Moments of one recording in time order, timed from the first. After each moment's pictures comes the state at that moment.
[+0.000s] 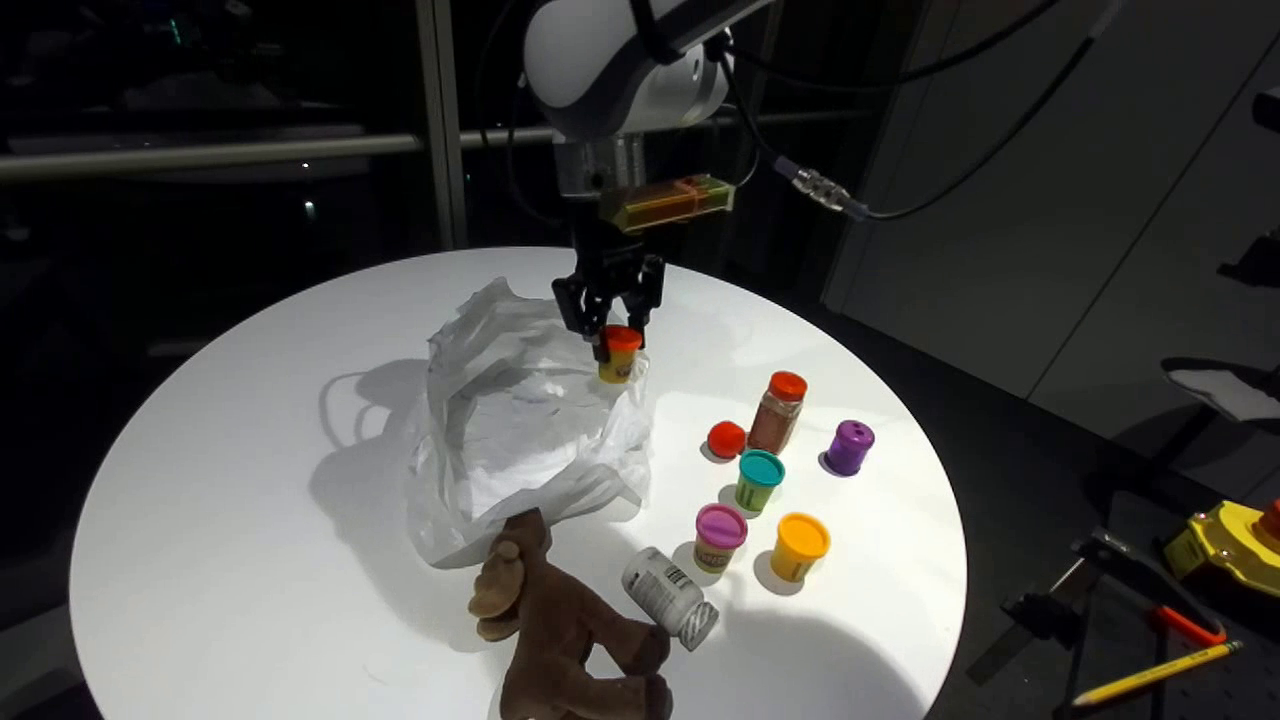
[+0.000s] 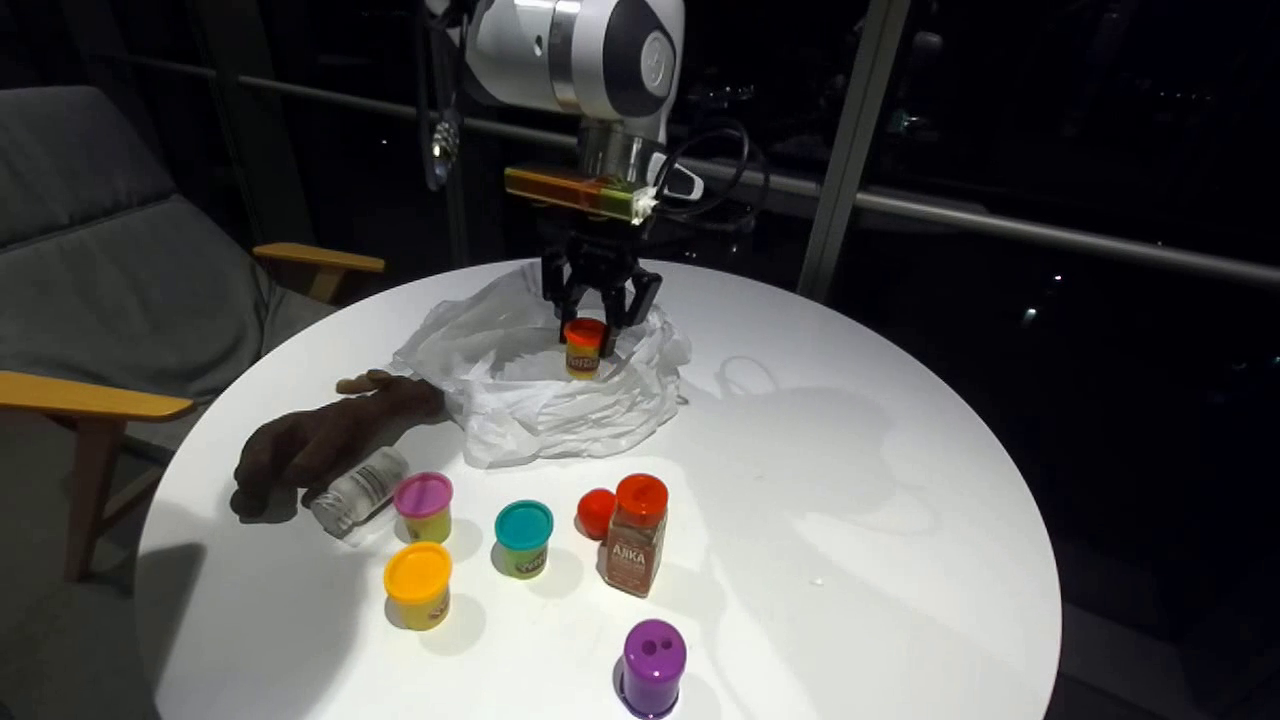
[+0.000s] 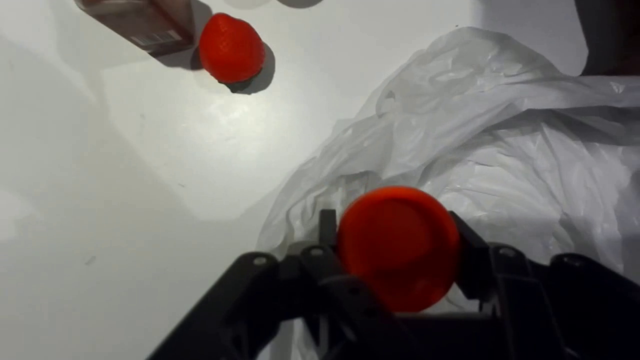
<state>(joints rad) 0.09 0.98 0.00 -1.18 -0.01 1.89 0.12</state>
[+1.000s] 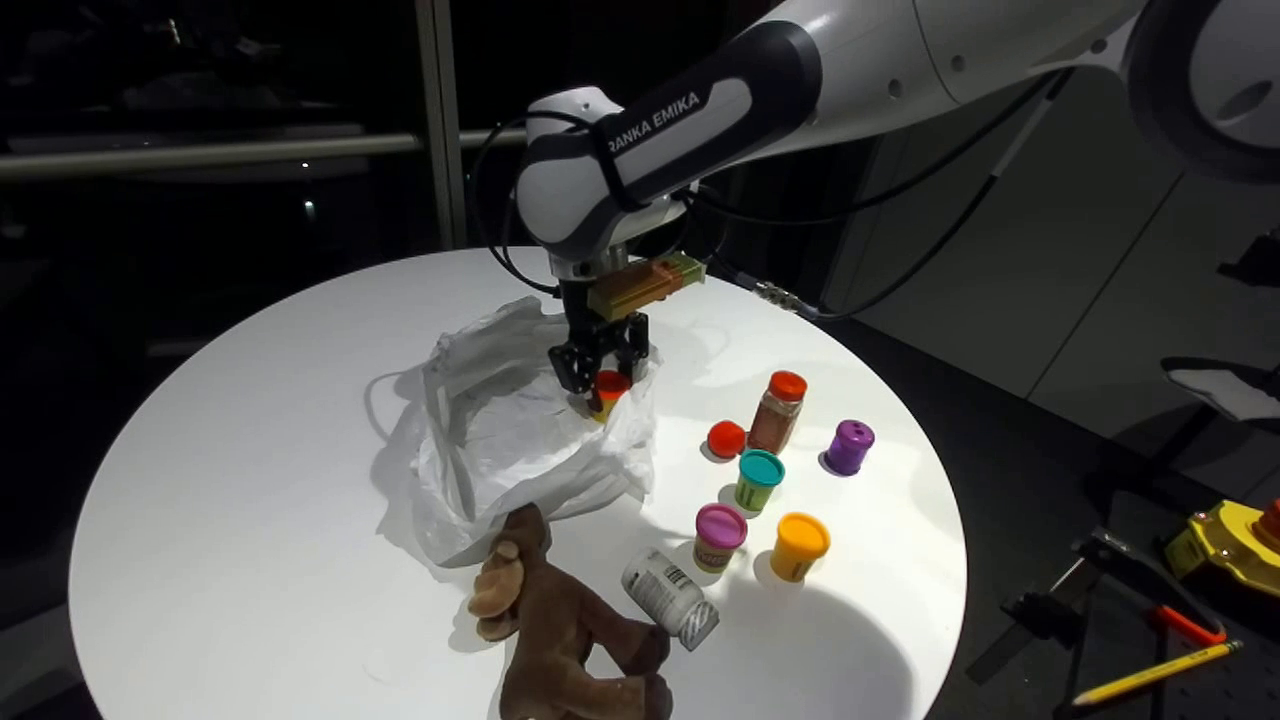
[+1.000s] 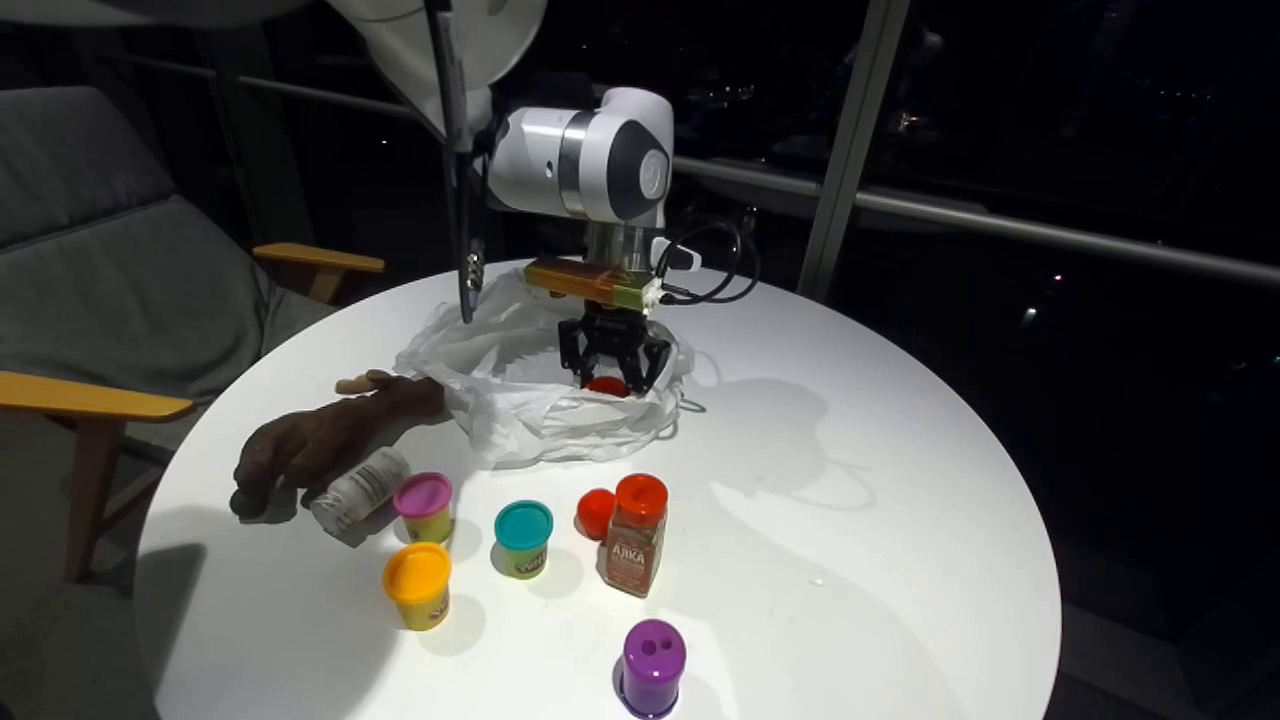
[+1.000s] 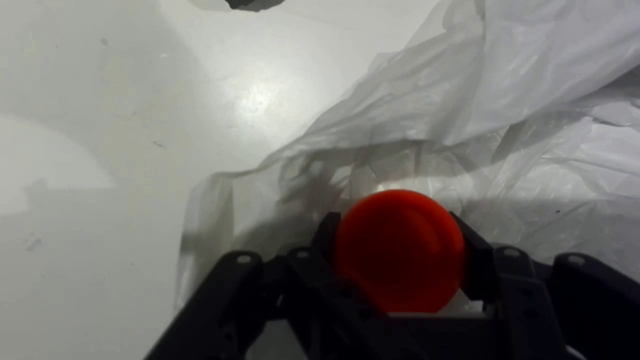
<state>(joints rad) 0.10 1.23 -0.03 -0.95 -0.06 1.95 0.11</state>
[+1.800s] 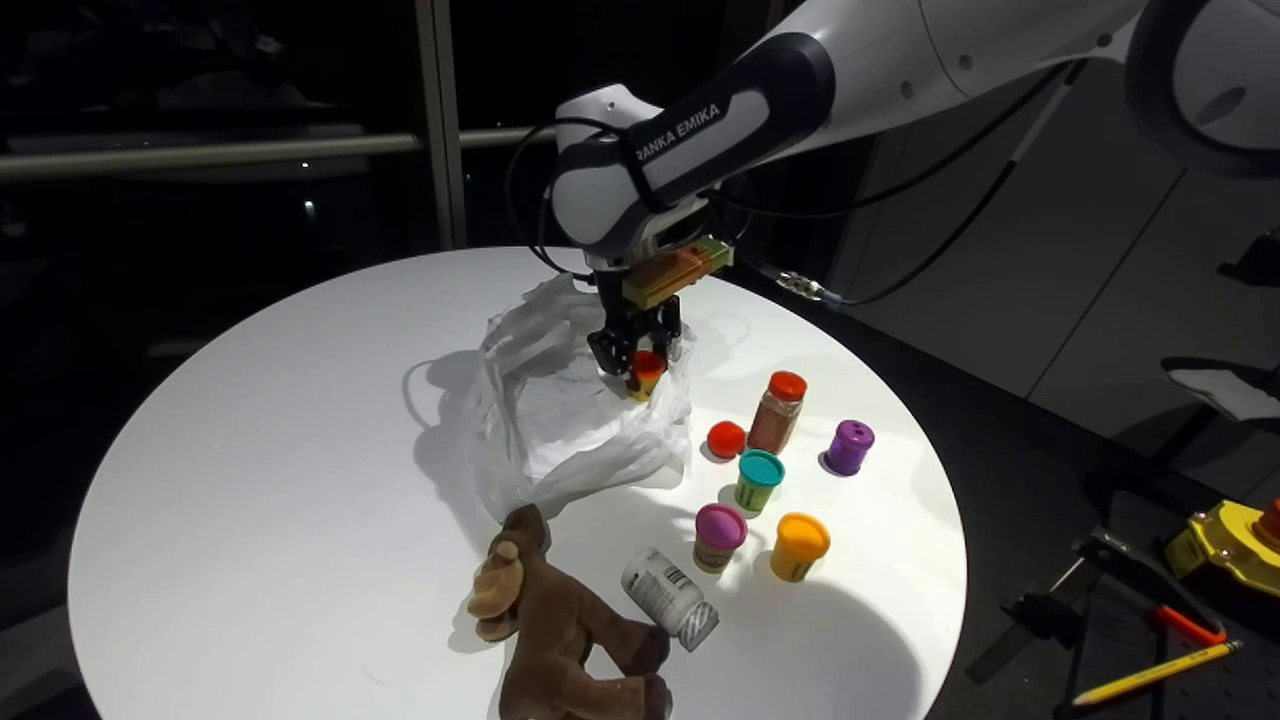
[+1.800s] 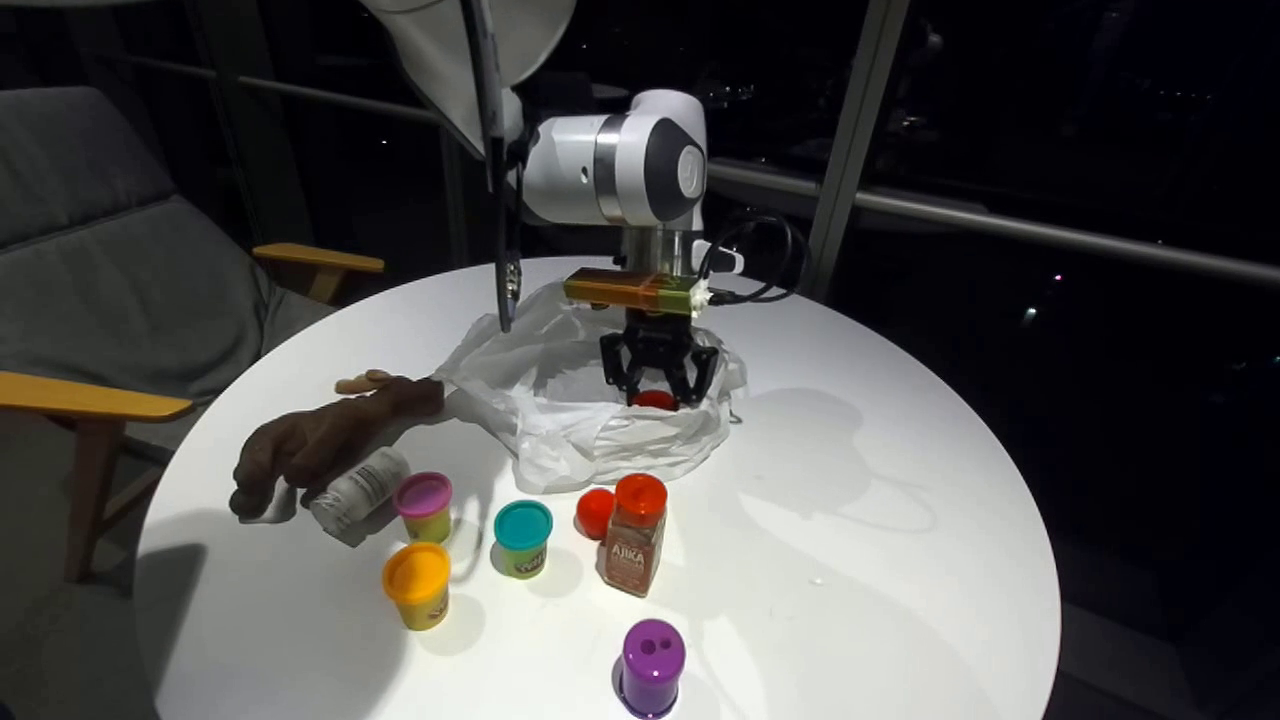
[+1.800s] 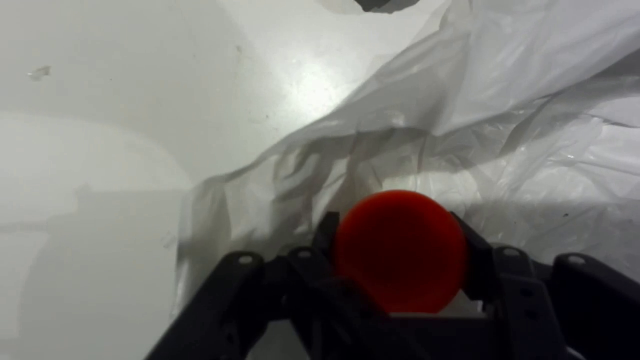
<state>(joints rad) 0.08 1.22 -0.11 -0.98 -0.10 1.95 0.10</state>
